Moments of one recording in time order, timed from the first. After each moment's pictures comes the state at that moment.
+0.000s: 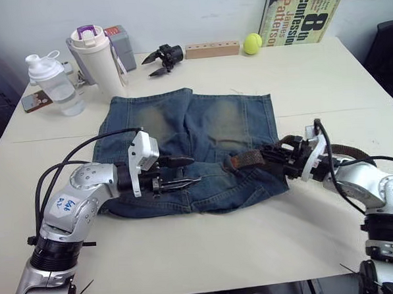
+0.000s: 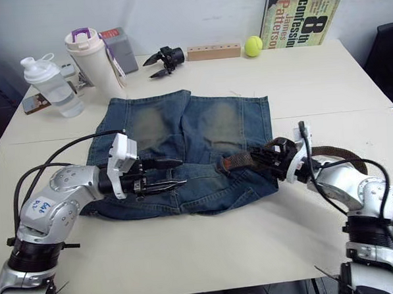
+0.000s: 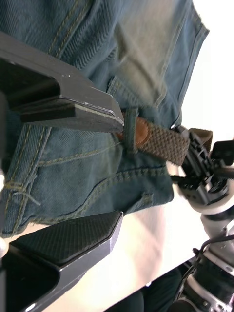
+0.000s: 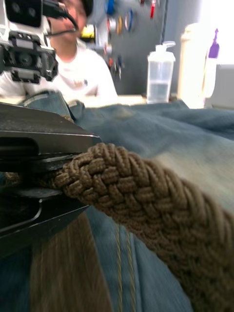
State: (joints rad) left arm -0.41 0.65 -0.05 -0.30 -0.61 0.58 -0.92; right arm -0.44 -0.64 -0.33 0.15 1.93 1.14 -0.29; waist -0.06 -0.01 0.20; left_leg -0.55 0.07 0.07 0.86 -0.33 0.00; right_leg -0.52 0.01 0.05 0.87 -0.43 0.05
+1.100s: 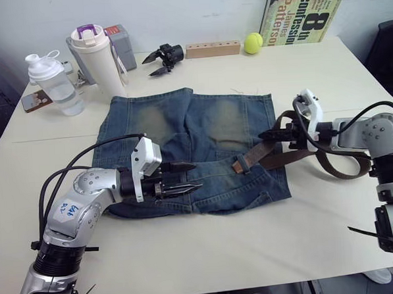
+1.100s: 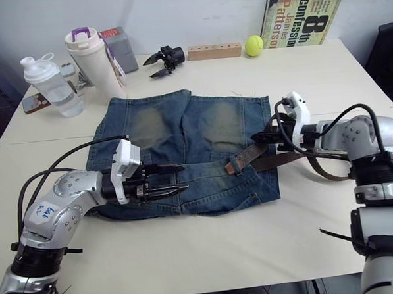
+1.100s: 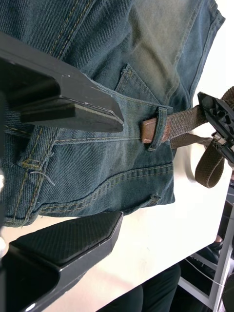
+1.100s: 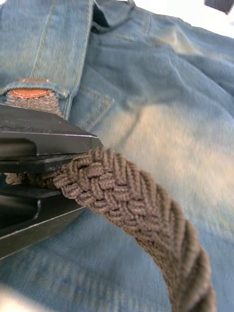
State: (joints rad) left arm -0.38 0.63 -0.06 -0.33 -0.59 0.59 -0.92; right arm -0.90 -0.76 0.04 0.40 0.86 1.23 0.67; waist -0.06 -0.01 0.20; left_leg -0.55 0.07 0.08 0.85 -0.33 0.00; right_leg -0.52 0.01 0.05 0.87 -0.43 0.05
